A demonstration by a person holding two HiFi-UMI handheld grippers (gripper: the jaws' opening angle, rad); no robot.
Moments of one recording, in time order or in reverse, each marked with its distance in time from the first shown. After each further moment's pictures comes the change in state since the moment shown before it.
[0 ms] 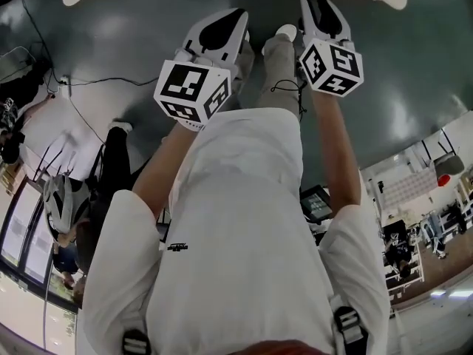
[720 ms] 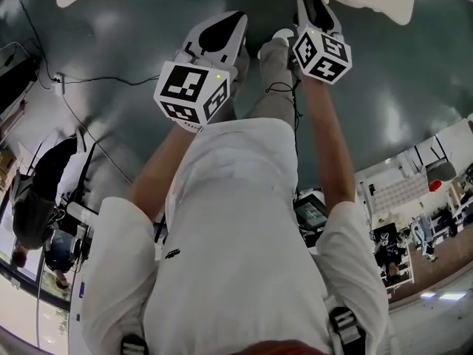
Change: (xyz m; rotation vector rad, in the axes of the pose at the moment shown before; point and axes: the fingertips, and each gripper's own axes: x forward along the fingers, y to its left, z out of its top) left arm 0.015 0.026 -0.015 -0.034 0.012 0.027; right arm 0.056 -0.024 -0.051 0.044 0.092 -0.071
